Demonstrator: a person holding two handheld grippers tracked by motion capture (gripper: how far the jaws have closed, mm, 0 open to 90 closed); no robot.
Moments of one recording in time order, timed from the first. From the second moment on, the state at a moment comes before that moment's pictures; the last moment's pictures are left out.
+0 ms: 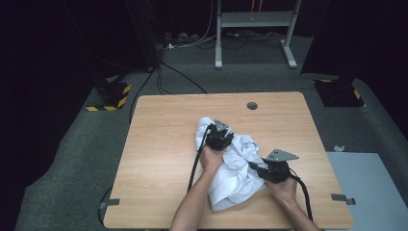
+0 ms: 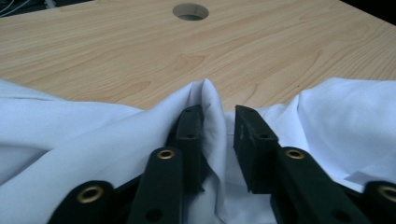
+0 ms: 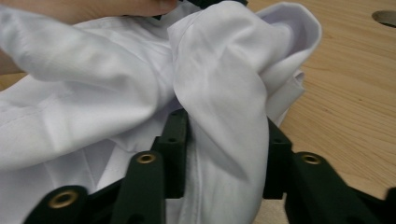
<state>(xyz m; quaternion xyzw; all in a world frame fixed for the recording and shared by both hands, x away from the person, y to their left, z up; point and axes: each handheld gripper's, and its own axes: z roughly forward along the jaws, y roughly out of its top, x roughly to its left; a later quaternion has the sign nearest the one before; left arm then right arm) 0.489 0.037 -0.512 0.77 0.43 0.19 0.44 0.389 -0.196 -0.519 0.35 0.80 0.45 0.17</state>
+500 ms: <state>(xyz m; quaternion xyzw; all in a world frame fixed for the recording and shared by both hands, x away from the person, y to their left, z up) 0.481 0.042 -0.496 0.75 0.43 0.19 0.47 0.384 -0.199 -0.505 0.35 0.79 0.47 0.19</state>
